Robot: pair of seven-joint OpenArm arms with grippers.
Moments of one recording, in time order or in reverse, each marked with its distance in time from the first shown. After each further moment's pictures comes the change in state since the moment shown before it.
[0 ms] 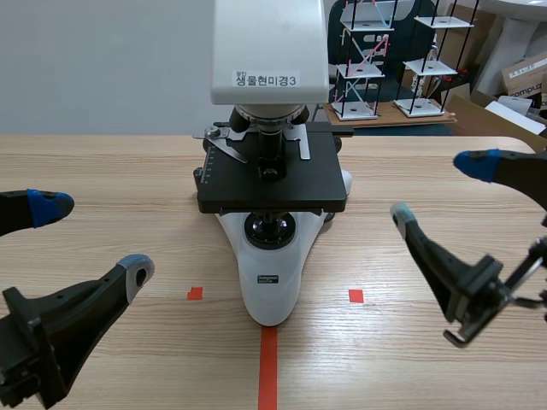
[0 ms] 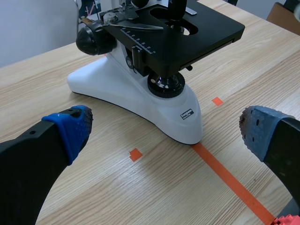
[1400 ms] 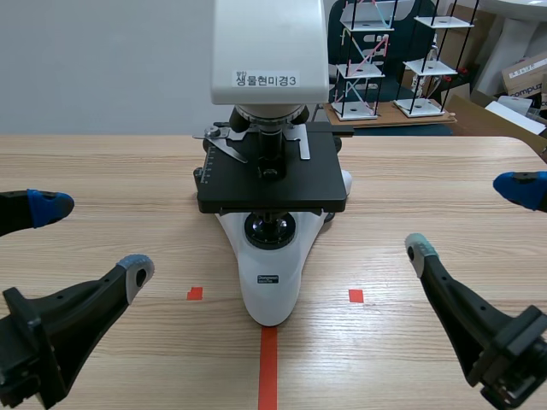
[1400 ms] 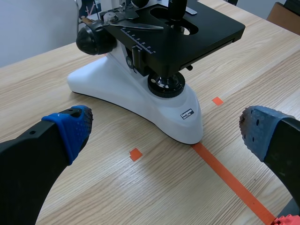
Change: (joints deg) left arm 0.0 0.0 0.0 0.0 0.0 0.0 0.0; right arm -10.3 -7.1 7.5 7.4 1.7 6.2 -1.0
